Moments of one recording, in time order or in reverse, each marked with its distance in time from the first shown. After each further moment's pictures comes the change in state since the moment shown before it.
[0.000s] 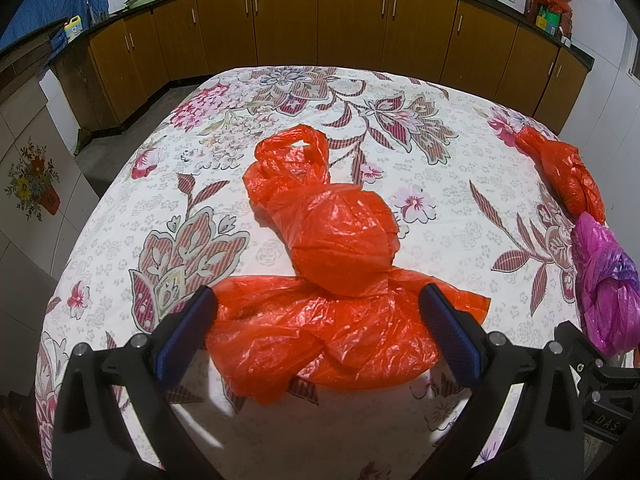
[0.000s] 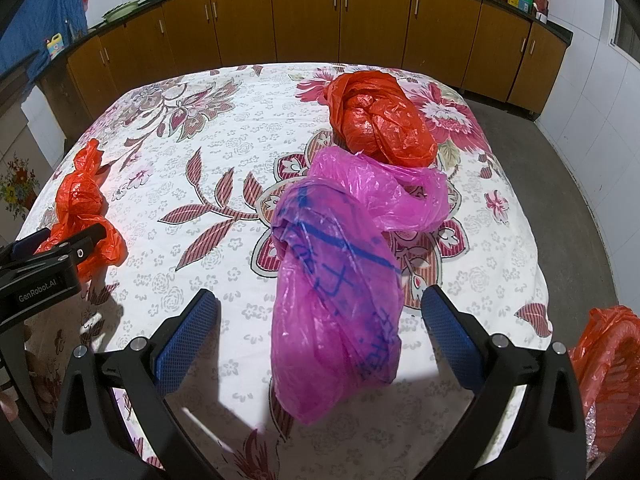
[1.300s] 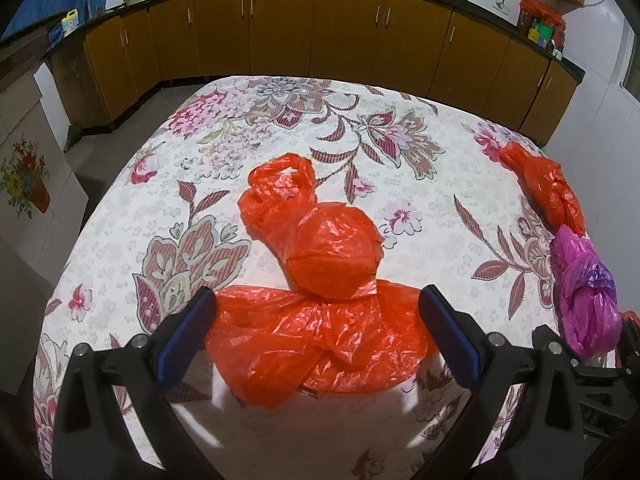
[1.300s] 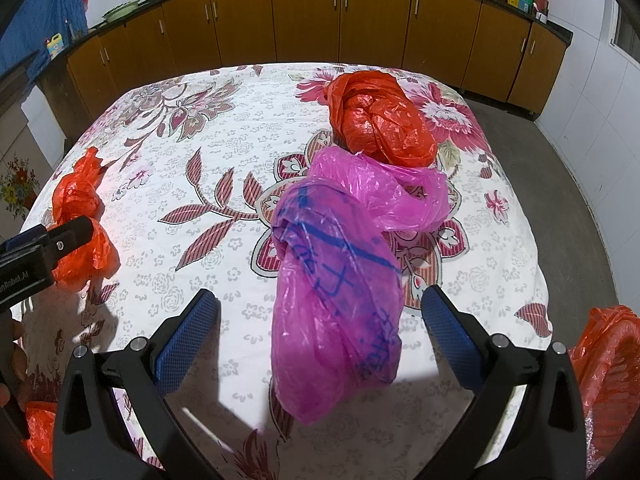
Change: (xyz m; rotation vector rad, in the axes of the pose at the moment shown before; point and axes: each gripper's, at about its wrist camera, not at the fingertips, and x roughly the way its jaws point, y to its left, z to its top) left arm -0.013 0.006 0.004 -0.018 -0.020 -0.061; right arm 0.000 0.000 0.000 0.000 0.001 0.000
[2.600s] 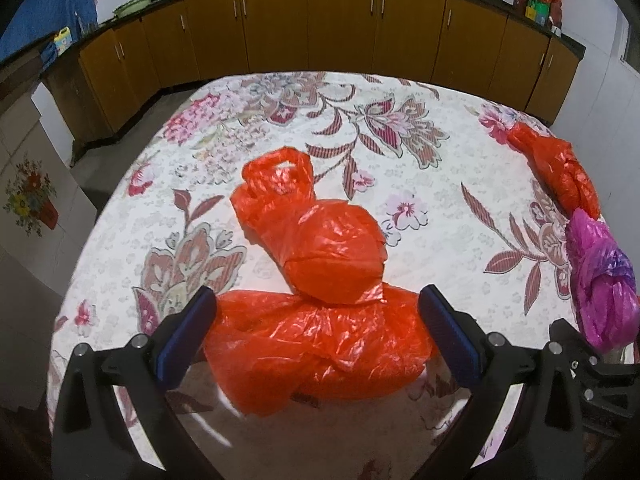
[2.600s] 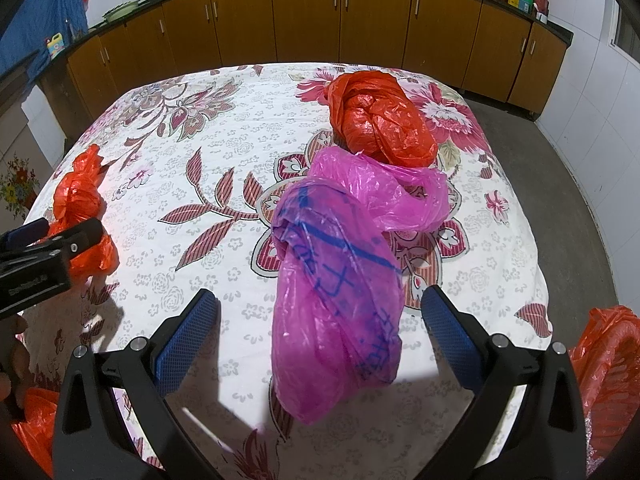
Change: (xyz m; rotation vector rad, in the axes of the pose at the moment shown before) left arm 0.014 -0.008 0.004 0.052 0.033 0.044; right arm 0.001 0.000 0.000 0.002 0.000 -0.001
